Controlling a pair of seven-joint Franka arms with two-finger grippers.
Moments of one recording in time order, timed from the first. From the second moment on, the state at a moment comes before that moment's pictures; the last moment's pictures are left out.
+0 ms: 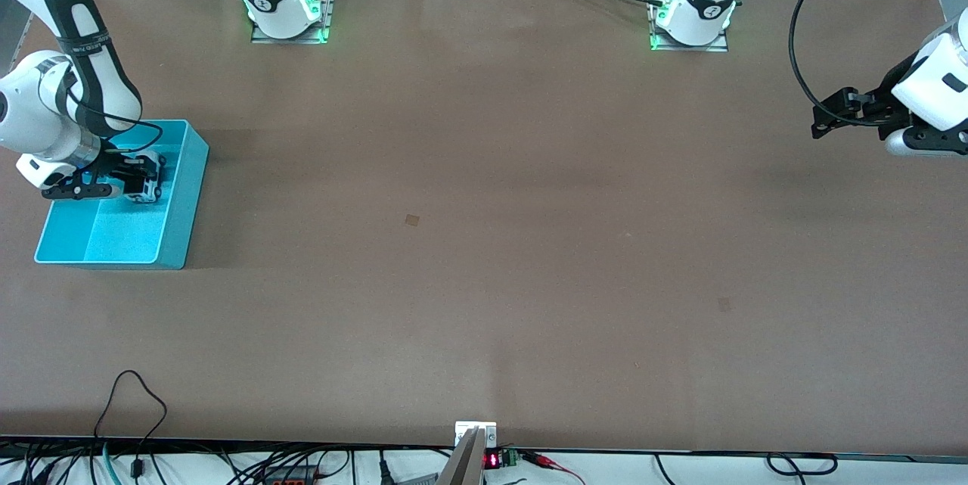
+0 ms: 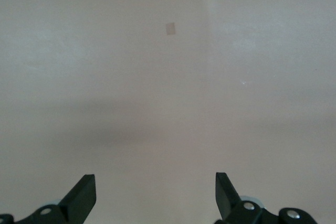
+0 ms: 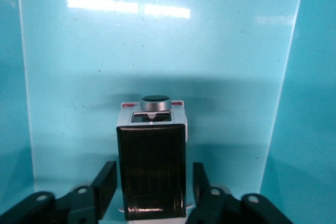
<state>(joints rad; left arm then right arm) -0.05 -0.01 0.04 -1.66 0.02 1.59 0.01 -0.17 0.35 -0.28 -2.25 -0.01 2.54 -0.51</state>
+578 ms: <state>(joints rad) -0.05 -0.01 0.04 -1.66 0.02 1.59 0.01 -0.10 0.19 -0.26 -2.14 -0.02 2.42 -0.61</state>
